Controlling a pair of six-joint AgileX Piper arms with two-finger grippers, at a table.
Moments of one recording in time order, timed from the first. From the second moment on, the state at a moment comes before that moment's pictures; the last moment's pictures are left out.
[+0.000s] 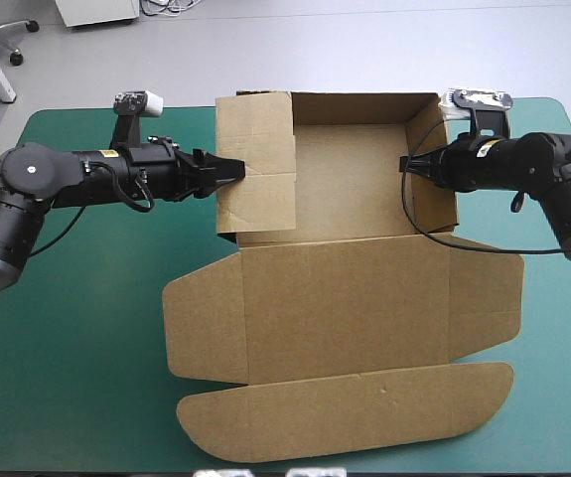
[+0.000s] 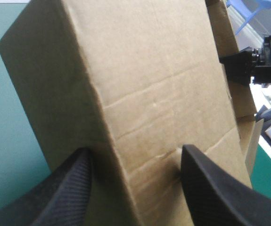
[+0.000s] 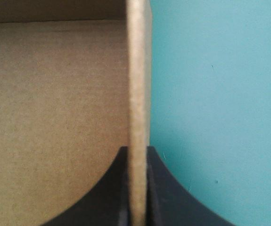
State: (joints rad) left arm -0.18 1.39 -1.45 -0.93 0.98 0.48; right arm 0.15 1.47 -1.48 0.28 0.86 -0.02
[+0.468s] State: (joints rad) left arm -0.27 1.51 -1.58 -0.65 0.99 0.28; right arm 0.22 1.52 -1.50 0.19 0.88 0.05
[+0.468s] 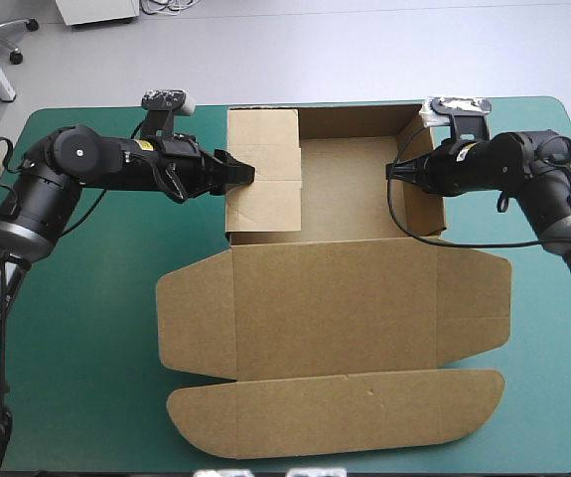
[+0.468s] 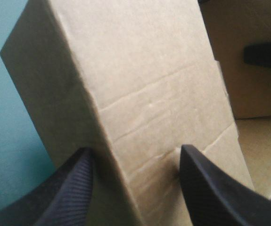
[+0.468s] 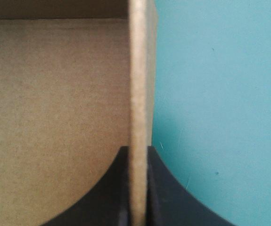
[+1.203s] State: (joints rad) left arm -0.28 1.64 -1.70 -0.40 1.15 0.12; right arm 0.29 1.63 -1.64 0.11 0.95 0.12
